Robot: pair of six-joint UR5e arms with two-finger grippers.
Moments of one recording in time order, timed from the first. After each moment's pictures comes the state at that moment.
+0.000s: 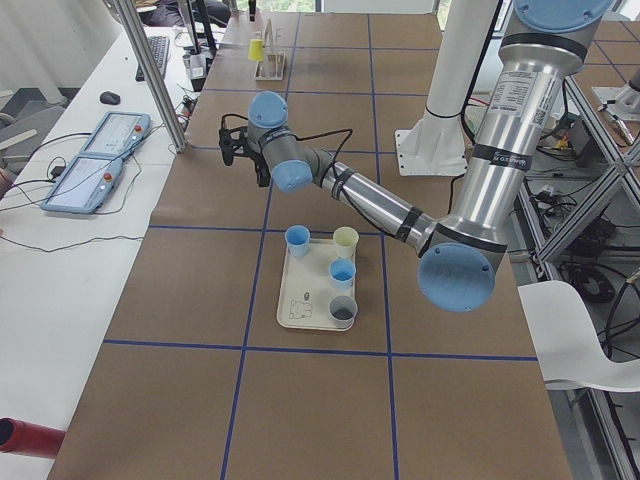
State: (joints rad) left arm -1.18 -1.83 -1.80 -2.14 -2.38 -1.31; right arm 1.40 -1.02 1.19 -1.37 2.25 0.23
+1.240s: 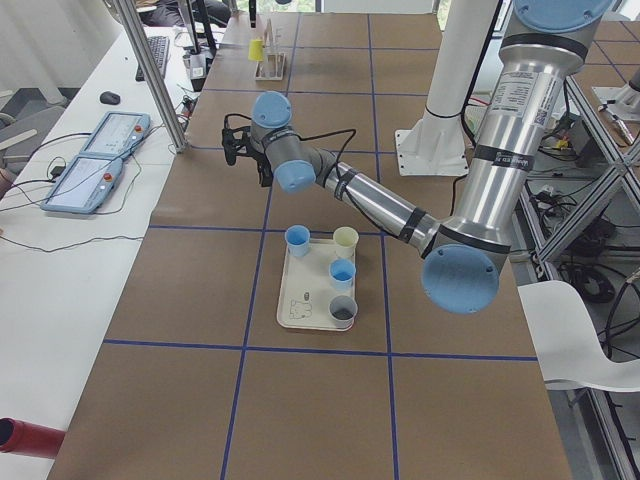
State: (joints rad) left arm -1.17 -1.81 -1.82 -2.14 -2.38 -1.31; right arm 1.38 -1.00 1.14 -1.37 2.25 0.23
